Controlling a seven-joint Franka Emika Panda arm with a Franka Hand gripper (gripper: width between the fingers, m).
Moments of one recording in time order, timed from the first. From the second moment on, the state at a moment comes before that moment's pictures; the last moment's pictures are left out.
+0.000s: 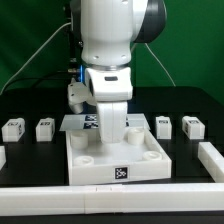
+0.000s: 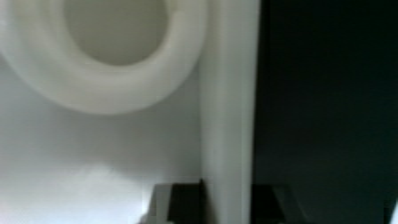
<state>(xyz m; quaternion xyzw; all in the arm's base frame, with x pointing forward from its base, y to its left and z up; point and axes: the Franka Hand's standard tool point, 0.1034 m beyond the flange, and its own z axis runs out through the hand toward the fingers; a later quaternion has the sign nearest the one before) 0.439 -0.017 0.012 -0.67 -0.74 0.07 0.06</state>
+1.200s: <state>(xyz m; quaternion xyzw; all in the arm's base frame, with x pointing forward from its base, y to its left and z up) 0.496 0.053 0.007 -0.71 -0.70 0.08 0.06</state>
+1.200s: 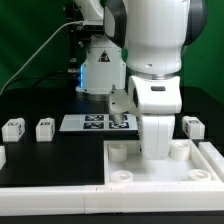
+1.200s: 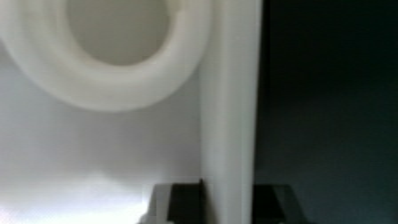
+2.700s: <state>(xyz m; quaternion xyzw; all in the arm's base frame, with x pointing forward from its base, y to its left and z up) 0.480 0.046 0.033 -0.71 -0.70 0.08 0.05</state>
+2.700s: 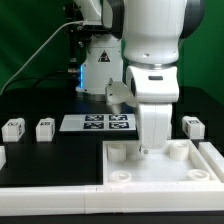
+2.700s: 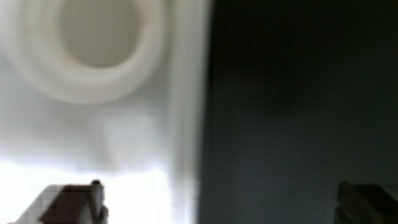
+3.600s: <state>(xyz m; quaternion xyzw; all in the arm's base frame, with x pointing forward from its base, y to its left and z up) 0.455 0.040 0.060 -0.80 -0.59 0.08 0.02</state>
